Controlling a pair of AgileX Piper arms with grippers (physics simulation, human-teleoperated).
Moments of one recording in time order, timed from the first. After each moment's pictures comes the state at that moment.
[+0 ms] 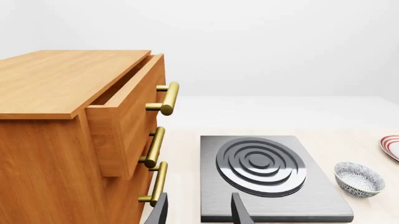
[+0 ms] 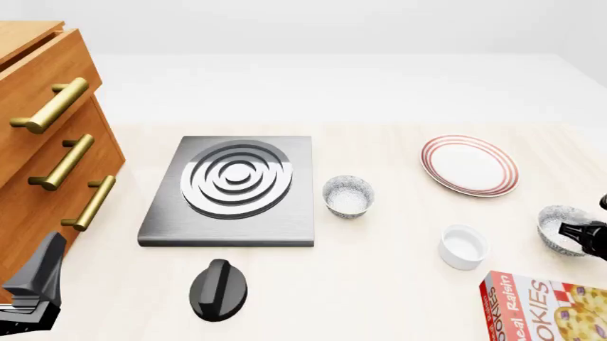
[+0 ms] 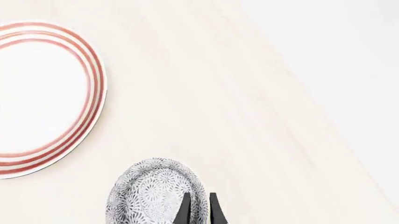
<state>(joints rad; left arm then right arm) 0.00 0.01 0.00 0.00 0.00 -0.58 1.72 -0.57 -0.34 -0.13</state>
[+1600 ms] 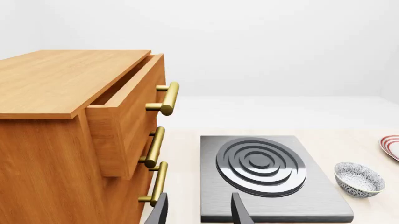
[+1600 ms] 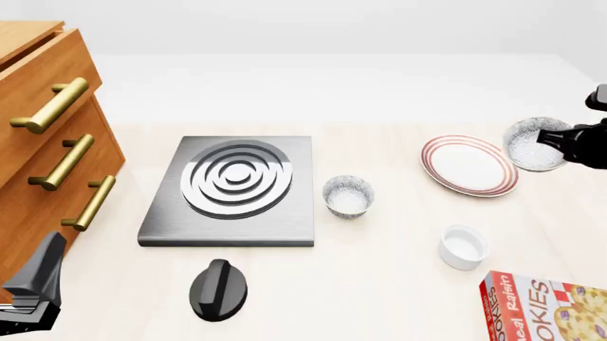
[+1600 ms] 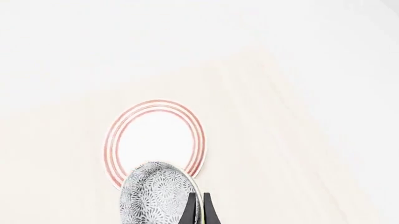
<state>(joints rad) 0.00 0.01 0.00 0.00 0.00 -0.32 1.44 -0.86 0.07 0.04</state>
